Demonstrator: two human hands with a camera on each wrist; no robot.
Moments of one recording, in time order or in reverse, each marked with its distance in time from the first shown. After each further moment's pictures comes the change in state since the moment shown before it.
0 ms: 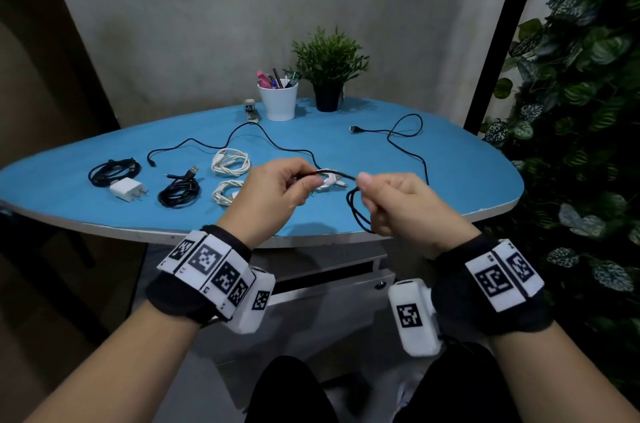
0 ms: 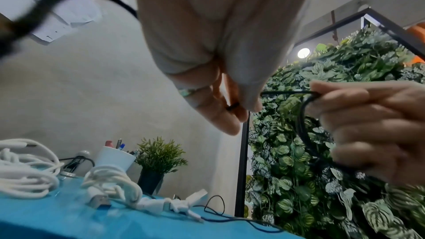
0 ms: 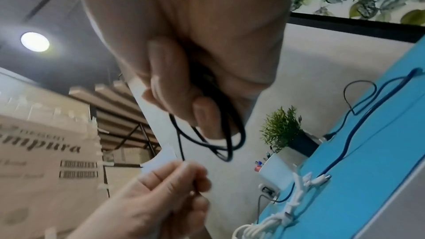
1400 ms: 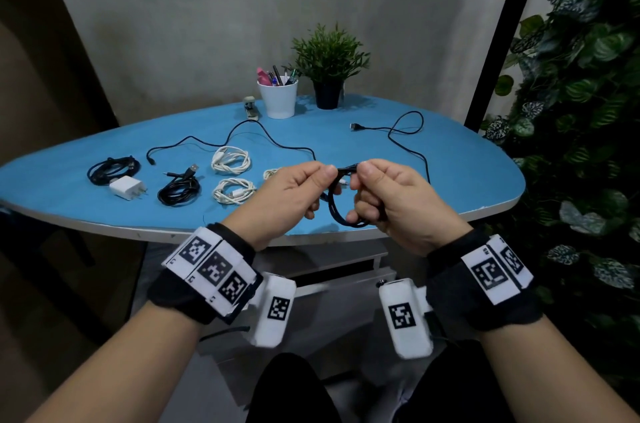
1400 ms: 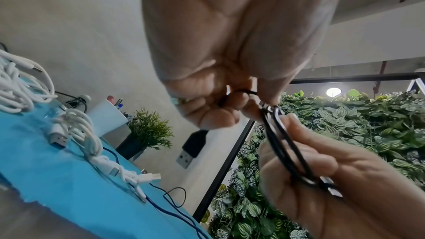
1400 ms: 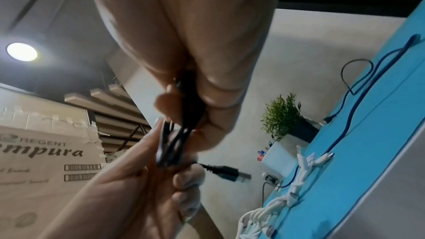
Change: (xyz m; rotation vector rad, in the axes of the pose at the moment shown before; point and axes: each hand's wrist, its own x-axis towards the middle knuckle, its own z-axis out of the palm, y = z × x) left_hand -0.007 0.020 0.004 -0.303 -0.231 -0.065; right_hand 0.010 0.004 0.011 0.334 -0.011 -0.041
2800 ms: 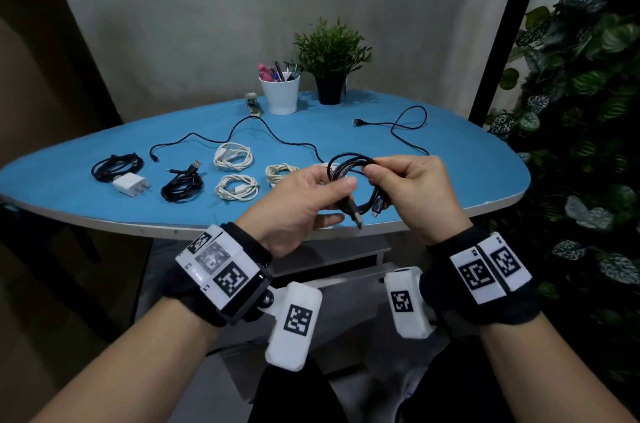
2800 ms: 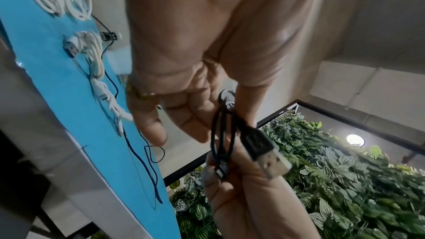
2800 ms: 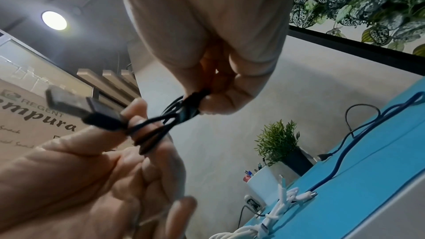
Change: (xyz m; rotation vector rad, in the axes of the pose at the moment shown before) left_hand -0.002 0.003 0.018 -0.475 -0.023 -0.319; right_hand 0.006 0.005 -0.014 -0.497 0.403 -0.198
